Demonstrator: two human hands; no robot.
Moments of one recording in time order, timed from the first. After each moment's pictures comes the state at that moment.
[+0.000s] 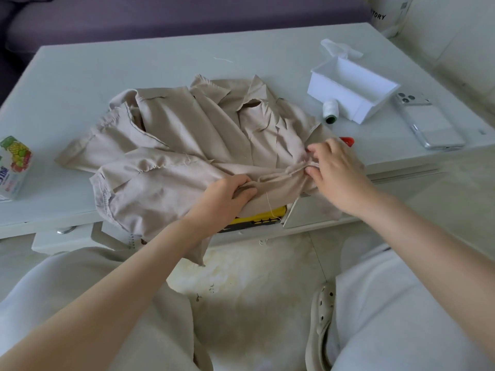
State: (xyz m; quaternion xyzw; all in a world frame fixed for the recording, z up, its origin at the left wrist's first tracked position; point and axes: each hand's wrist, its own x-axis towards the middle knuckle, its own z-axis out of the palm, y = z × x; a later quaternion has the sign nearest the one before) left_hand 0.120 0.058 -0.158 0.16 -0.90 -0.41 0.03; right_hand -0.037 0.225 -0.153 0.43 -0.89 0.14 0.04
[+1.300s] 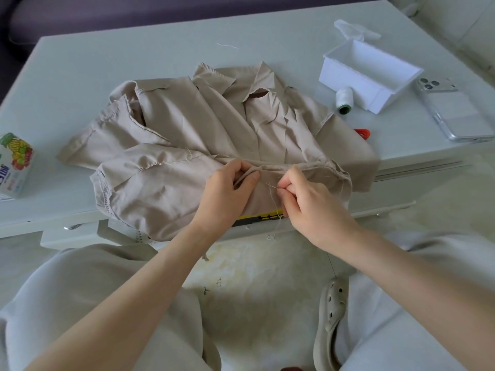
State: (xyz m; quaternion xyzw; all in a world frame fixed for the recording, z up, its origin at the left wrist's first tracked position) left_hand 0.117 0.066 -0.160 0.24 -0.82 -0.49 0.16; right_hand 0.031 0.212 -0.166 0.48 -0.81 0.32 -0.07
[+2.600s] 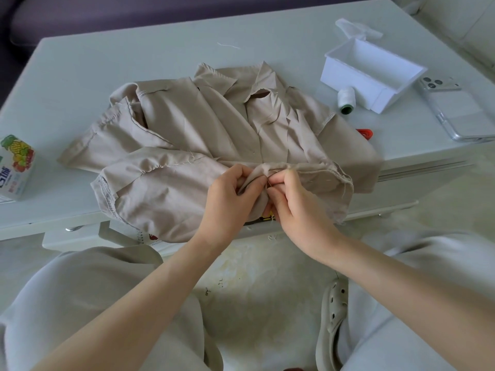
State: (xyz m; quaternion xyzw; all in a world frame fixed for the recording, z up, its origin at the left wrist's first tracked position) left_hand 0.123 0.081 -0.153 0.27 -0.76 -0.57 0.18; right_hand 0.051 0.197 -0.164 0.40 -0.76 0.48 -0.17
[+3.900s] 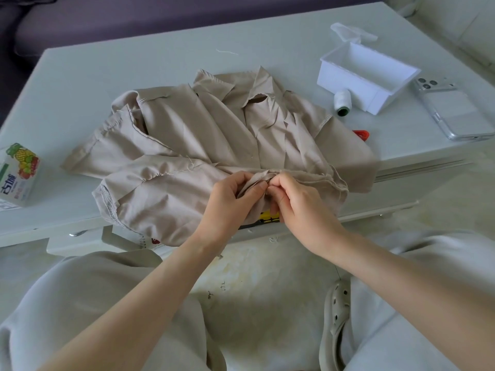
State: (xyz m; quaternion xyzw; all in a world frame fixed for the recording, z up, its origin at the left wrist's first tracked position) left_hand 0.124 0.079 -0.150 0.25 -0.73 -0.63 0.13; right_hand 0.038 0.200 -0.172 0.47 -0.77 0.43 -0.07
